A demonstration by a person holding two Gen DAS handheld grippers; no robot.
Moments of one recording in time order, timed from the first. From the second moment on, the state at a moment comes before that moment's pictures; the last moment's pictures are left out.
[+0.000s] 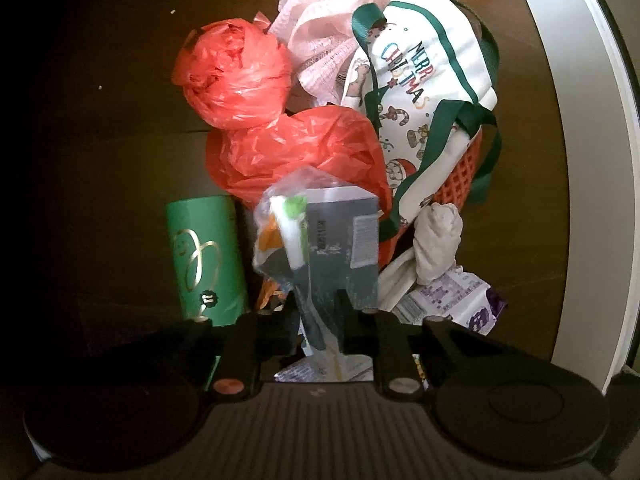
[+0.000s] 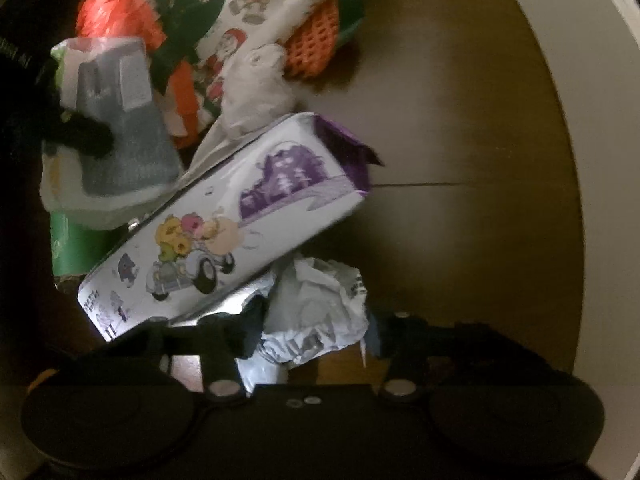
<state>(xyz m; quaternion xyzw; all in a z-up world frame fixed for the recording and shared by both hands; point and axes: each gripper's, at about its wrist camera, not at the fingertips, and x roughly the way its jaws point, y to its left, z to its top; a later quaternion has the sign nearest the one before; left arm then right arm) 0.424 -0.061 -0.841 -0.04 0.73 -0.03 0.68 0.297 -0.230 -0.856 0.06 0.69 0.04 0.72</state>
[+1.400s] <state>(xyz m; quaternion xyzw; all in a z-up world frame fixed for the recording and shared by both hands) 0.486 -0.017 -0.260 -0.07 0.52 0.01 0.85 0.420 -0.229 -0.244 0.02 0.38 0.12 0.92</state>
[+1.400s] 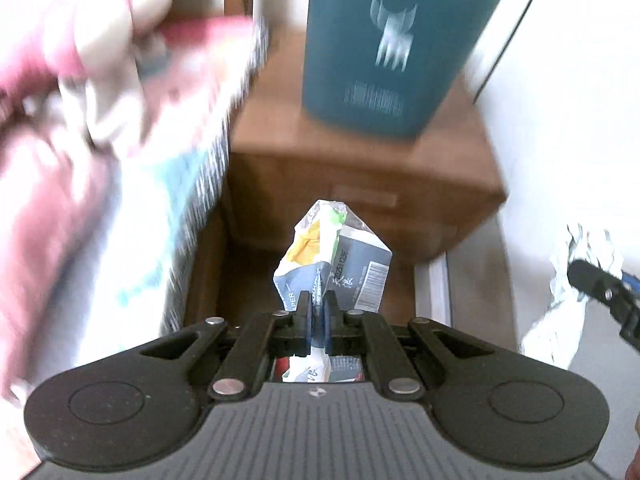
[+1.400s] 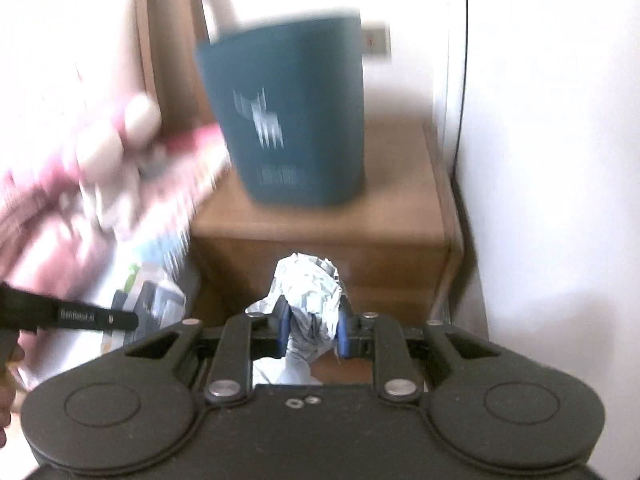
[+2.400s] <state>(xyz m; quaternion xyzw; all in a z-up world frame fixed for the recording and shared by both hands) 0.720 -0.021 -0.052 -0.06 0.38 -0.07 0.92 0.648 -0.160 -0.054 -0.03 0.28 0.11 0.95</state>
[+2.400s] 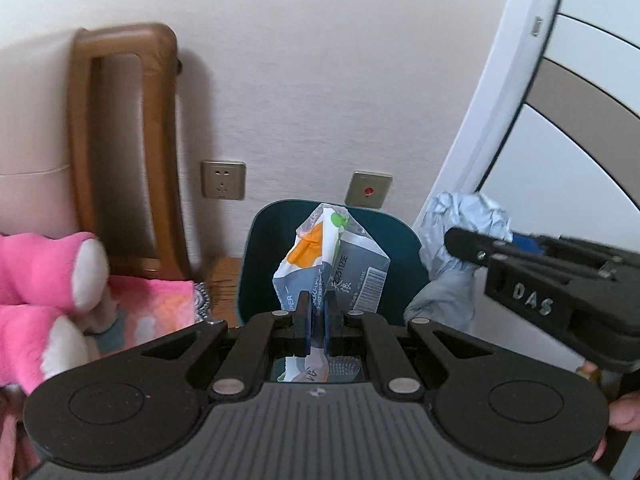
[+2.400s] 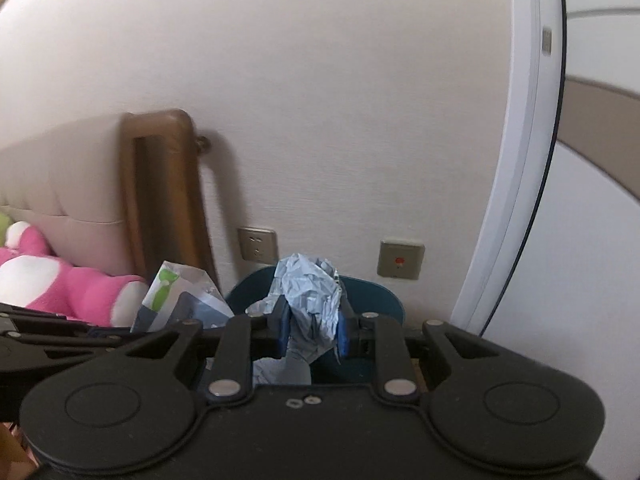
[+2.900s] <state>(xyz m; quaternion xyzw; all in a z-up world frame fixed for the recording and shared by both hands) 0.809 -0.021 -0.121 -0.05 0.44 -0.05 0.89 0.713 -0.150 -0.141 -0.05 0.36 0.08 0.93</state>
